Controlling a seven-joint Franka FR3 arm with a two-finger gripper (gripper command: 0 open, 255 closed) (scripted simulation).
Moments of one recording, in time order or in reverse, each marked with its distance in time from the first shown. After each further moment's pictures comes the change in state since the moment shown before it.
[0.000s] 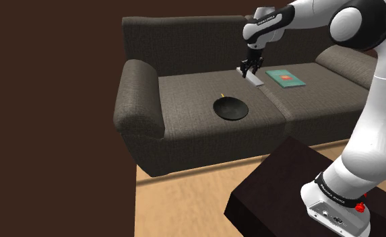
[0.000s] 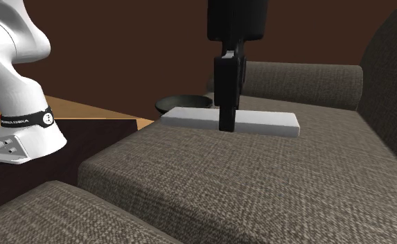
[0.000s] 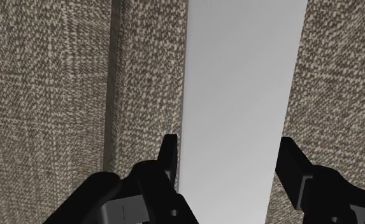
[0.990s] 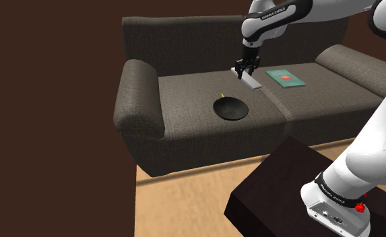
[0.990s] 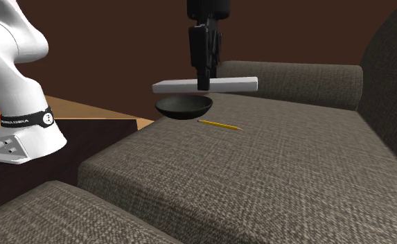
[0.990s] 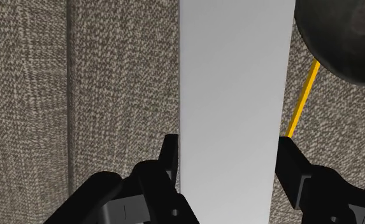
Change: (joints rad) arm 0.110 -0.226 0.038 -0.213 -0.069 -0.008 0.167
